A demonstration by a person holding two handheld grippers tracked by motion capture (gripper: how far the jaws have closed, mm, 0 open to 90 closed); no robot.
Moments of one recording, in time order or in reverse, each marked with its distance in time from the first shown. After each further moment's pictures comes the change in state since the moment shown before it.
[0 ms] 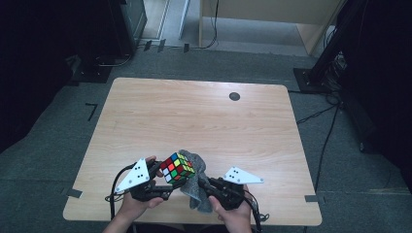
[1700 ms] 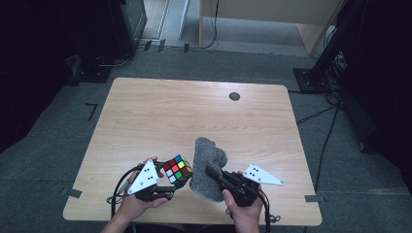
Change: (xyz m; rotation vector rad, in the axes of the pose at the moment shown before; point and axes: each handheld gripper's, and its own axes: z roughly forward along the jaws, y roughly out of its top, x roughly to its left) left arm -0.006 -0.010 0.015 0.221 0.136 0.164; right arm -0.007 0.019 -0.035 -0.205 -0.021 0.026
